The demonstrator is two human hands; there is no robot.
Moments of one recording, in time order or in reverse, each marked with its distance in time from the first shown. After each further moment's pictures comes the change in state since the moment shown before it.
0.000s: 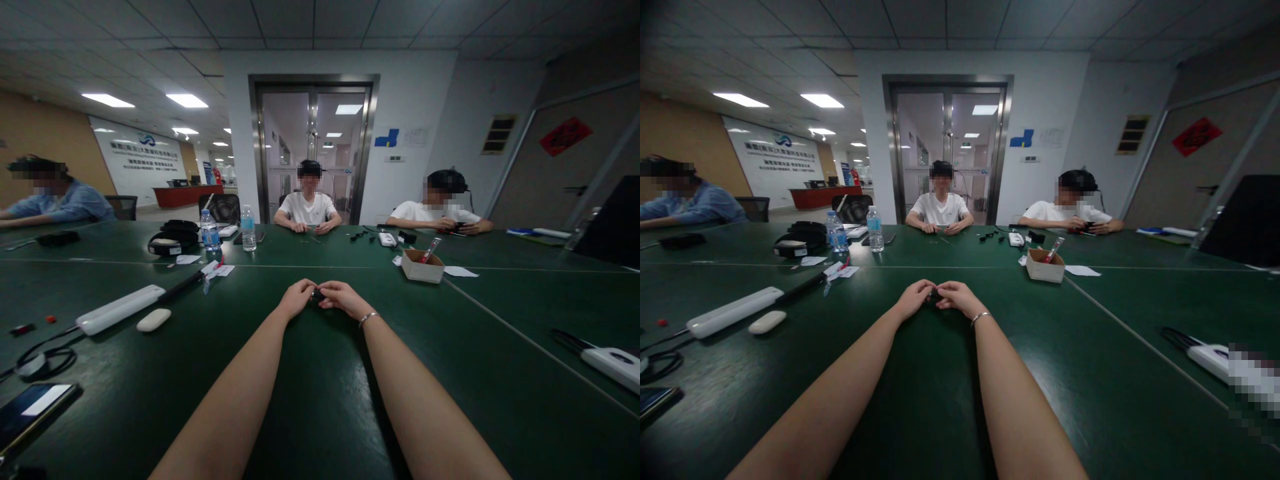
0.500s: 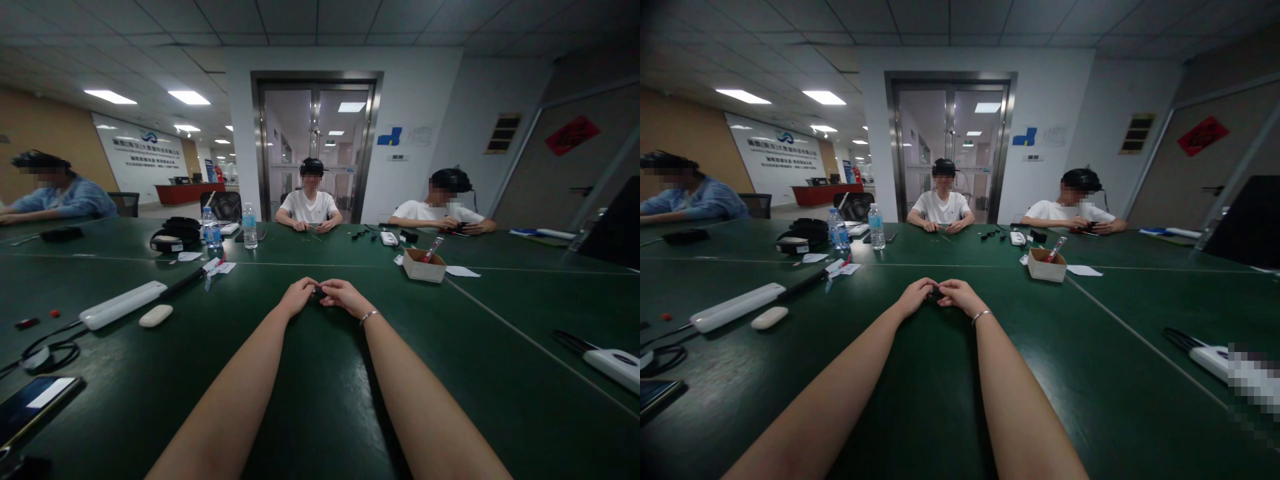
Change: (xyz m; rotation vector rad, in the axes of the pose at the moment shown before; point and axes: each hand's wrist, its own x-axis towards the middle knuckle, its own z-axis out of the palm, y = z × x) left_hand 0.000 -0.001 -0.001 0.015 -0.026 -0.006; right_hand -0.002 -0.002 0.001 -0.008 0.016 0.010
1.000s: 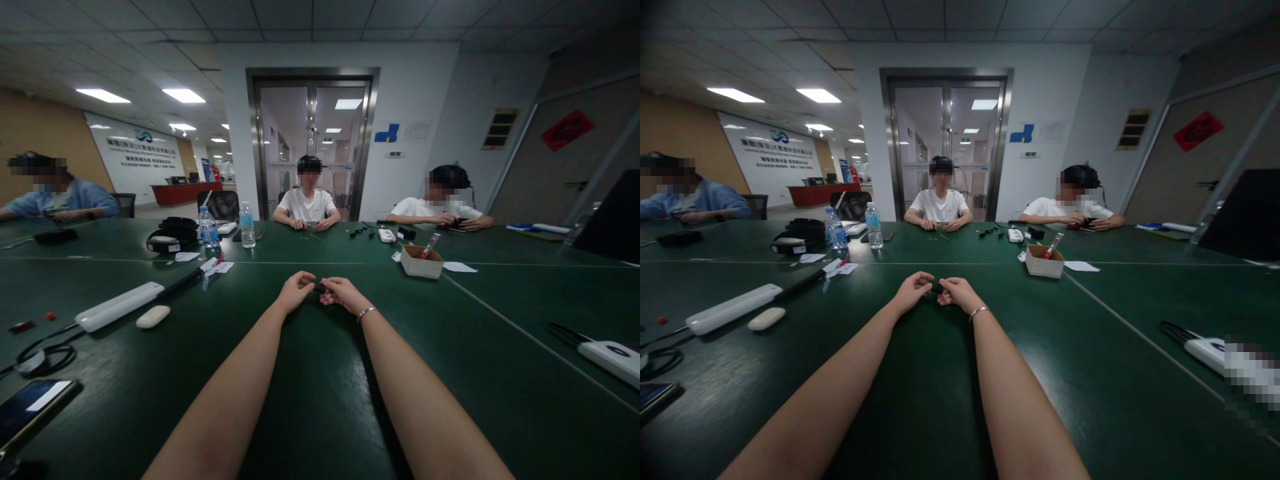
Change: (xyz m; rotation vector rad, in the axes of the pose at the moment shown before) left_hand -0.001 0.005 -0.003 -0.228 0.058 0.080; right_hand 0.004 0.001 0.003 0.007 0.071 0.012
